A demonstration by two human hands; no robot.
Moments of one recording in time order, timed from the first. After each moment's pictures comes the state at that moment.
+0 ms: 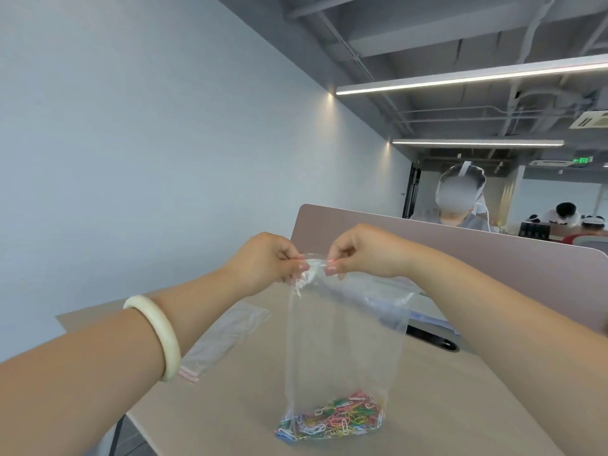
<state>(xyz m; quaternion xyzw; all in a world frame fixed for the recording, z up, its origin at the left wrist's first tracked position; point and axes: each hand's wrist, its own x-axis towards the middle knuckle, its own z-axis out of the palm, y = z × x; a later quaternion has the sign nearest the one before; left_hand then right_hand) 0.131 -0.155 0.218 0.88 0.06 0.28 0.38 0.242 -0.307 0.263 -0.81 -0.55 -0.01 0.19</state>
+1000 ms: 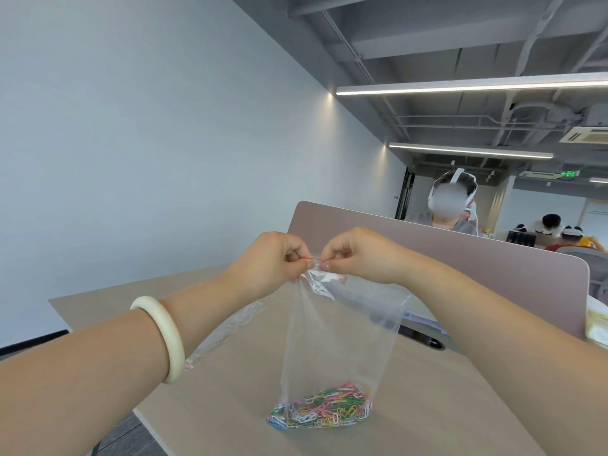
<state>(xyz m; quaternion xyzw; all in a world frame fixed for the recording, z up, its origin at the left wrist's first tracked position) 0.119 -0.171 0.207 0.88 0.02 0.34 0.33 0.225 -0.313 0.254 -0.80 -0.56 -0.04 0.19</state>
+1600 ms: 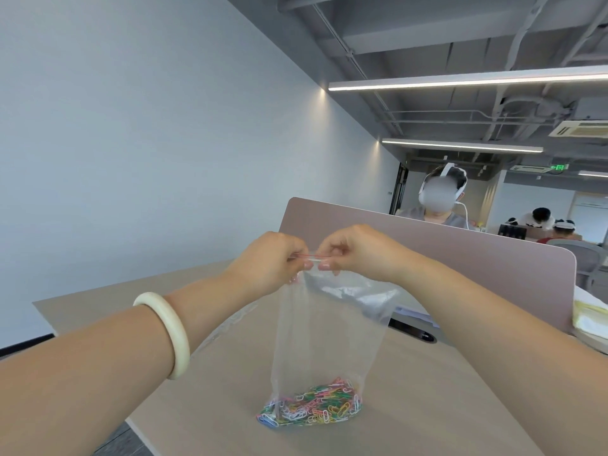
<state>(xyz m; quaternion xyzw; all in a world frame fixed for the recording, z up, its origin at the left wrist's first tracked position) 0.136 -0.180 0.208 0.93 0.04 0.29 0.23 0.238 -0.323 0.250 -0.83 -0.53 -0.08 0.17</state>
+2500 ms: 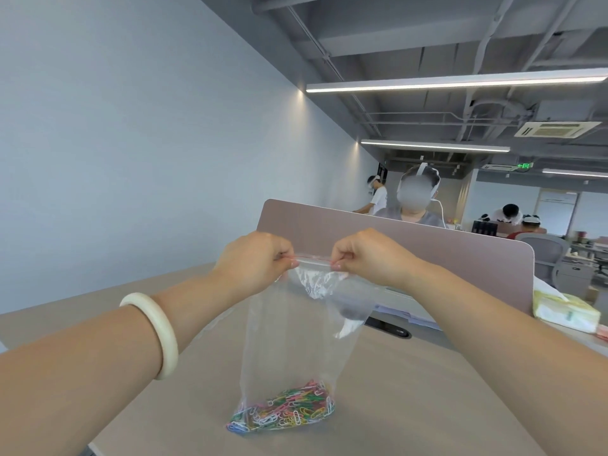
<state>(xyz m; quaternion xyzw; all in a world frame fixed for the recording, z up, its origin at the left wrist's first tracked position) 0.153 -0.199 0.216 0.94 0.08 0.30 0.16 0.267 -0.368 0.250 -0.85 -0.49 -0.12 0.16</state>
